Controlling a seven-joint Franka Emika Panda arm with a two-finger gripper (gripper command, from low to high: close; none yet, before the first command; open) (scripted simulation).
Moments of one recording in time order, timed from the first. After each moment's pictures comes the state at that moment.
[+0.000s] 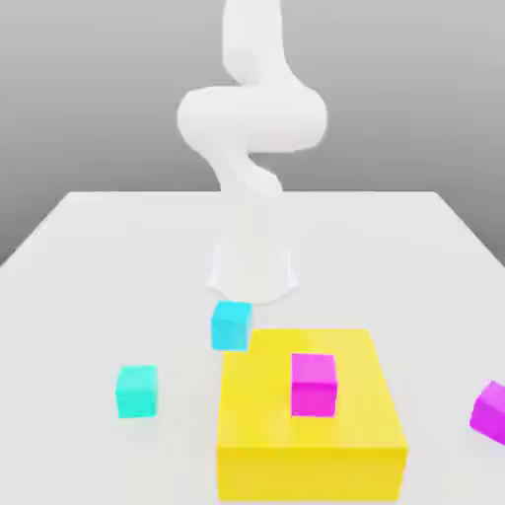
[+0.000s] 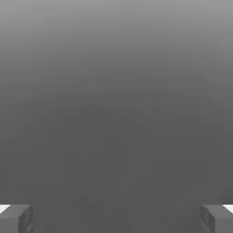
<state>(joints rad) 0.00 -0.72 -0.04 -2.35 -0.01 2.35 0.75</state>
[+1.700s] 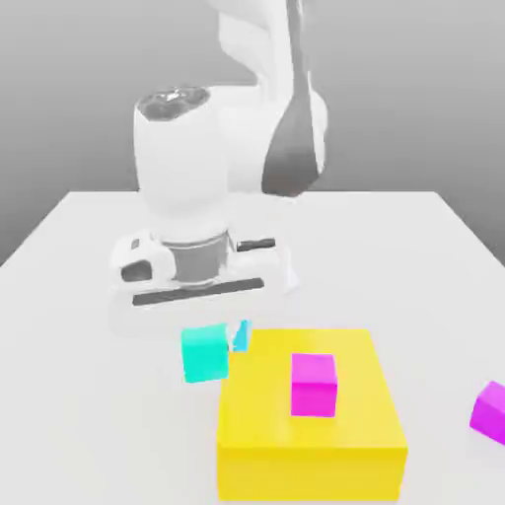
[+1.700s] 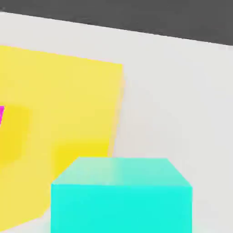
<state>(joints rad) 0.02 -0.17 -0.01 -2.63 0.07 2.45 0.46</state>
